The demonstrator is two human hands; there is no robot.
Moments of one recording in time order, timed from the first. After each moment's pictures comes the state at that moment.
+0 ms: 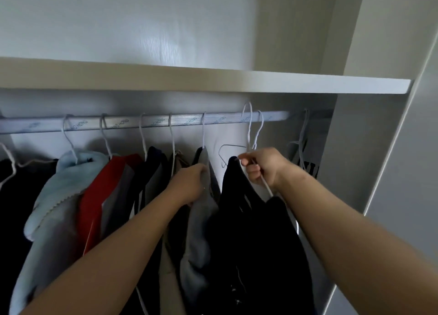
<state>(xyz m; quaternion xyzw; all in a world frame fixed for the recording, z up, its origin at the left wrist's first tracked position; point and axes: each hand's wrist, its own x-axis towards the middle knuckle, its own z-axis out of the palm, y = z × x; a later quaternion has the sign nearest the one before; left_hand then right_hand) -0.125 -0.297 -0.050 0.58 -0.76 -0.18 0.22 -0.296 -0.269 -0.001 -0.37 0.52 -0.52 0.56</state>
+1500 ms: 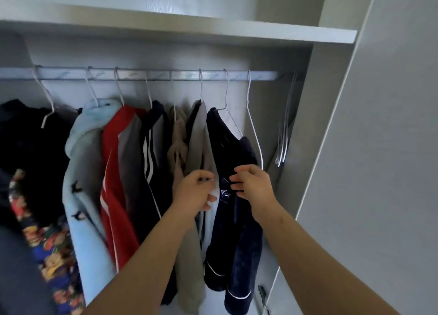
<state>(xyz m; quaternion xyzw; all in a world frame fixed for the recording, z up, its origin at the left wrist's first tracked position) -0.163 -0.114 -0.108 0.56 -0.50 -0.48 0.44 -0.290 -0.114 -0.103 -0.43 0.58 -0.54 0.44</state>
